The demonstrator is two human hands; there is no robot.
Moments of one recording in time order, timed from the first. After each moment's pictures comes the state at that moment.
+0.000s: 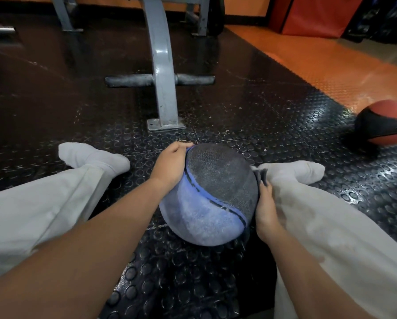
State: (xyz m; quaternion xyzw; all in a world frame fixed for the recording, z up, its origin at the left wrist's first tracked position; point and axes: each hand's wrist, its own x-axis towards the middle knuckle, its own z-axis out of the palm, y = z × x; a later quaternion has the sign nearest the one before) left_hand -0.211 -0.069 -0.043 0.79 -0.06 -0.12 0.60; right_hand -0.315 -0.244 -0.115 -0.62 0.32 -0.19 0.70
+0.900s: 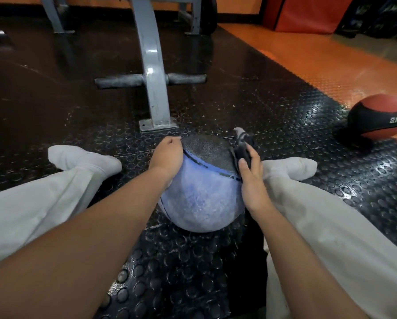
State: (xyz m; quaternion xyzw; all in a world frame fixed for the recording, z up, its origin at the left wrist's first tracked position) left_hand -0.198 -0.095 -0.041 0.81 0.03 -0.11 0.57; right_hand -0.308 -0.241 -0.065 -0.77 0.17 -0.19 0.58
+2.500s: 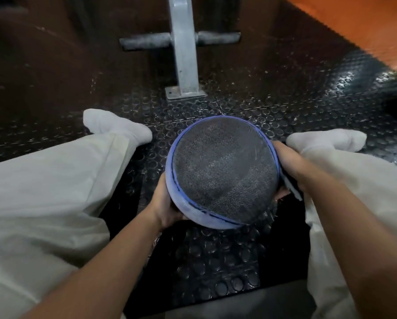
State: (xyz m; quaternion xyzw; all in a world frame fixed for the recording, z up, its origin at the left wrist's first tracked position) left_hand -0.266 0.004 -0.128 0.44 0.23 -0.31 0.81; right_hand -0.292 -0.237 -0.071 -0.73 0.37 0.17 0.55
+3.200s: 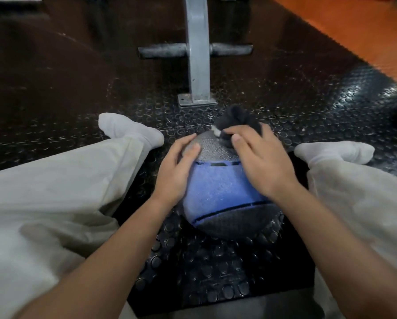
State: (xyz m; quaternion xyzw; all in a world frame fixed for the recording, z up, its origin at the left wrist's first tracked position) left_hand -0.249 0.016 -0.086 0.72 -0.09 -0.05 0.69; right_hand -0.299 -0.147 -0.022 -0.94 0.06 -0.14 0.32
